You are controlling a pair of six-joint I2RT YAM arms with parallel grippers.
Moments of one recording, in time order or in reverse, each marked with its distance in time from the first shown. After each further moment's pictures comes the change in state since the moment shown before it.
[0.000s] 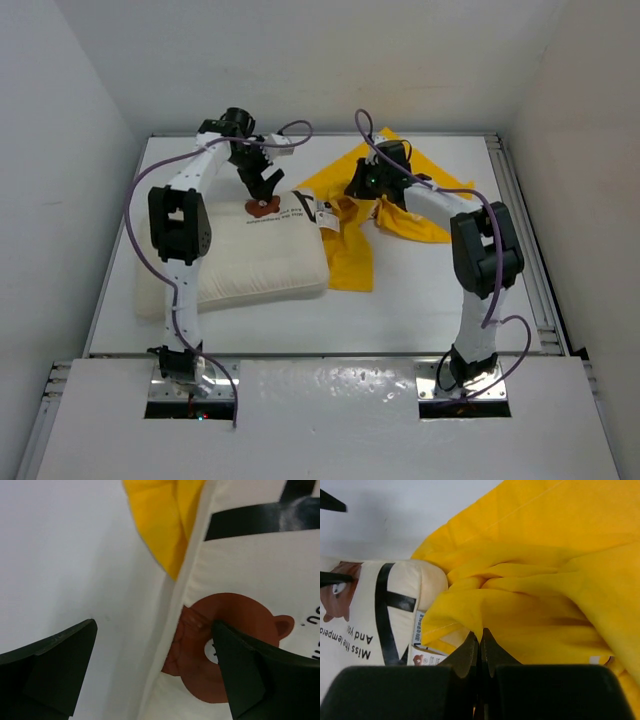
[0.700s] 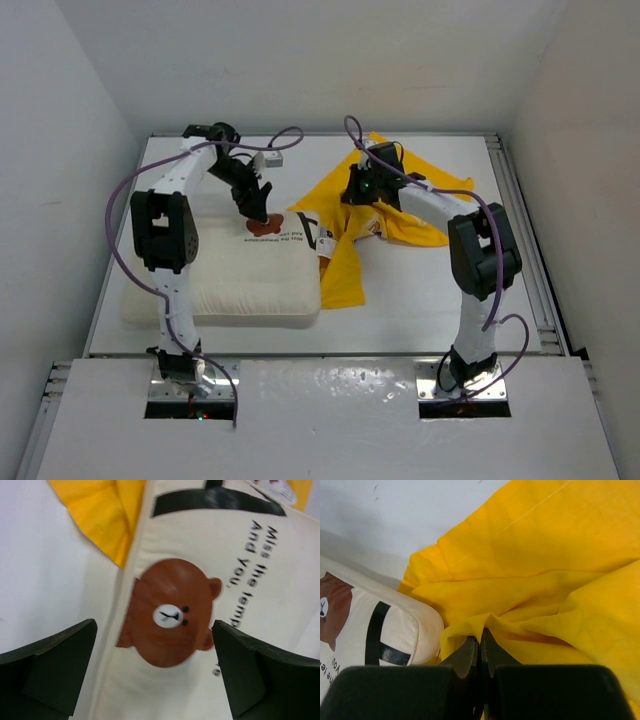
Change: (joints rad) left arm 0.045 -0.114 -0.192 -0.246 0.281 0.143; right arm 0.050 -0.012 0.019 -0.115 0.029 -0.056
